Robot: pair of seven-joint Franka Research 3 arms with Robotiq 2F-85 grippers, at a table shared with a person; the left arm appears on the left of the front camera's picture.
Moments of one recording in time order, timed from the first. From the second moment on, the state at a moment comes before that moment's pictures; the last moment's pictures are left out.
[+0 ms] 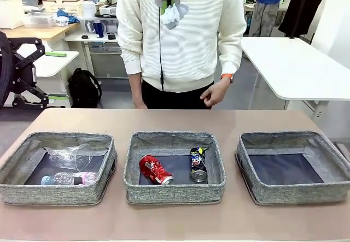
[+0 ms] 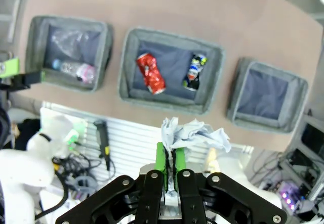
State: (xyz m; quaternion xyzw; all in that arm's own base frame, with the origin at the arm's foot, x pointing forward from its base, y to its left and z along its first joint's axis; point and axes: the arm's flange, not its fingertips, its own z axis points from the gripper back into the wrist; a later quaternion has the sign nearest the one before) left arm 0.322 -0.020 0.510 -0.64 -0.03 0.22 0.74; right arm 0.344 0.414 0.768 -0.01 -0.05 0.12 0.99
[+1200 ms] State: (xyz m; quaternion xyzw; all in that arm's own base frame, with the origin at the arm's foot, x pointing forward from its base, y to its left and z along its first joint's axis) left arm 0.322 -0.020 0.510 -0.64 -0.03 0.22 0.74; right arm 0.352 0.406 0.765 -0.01 -0.05 0.11 0.99
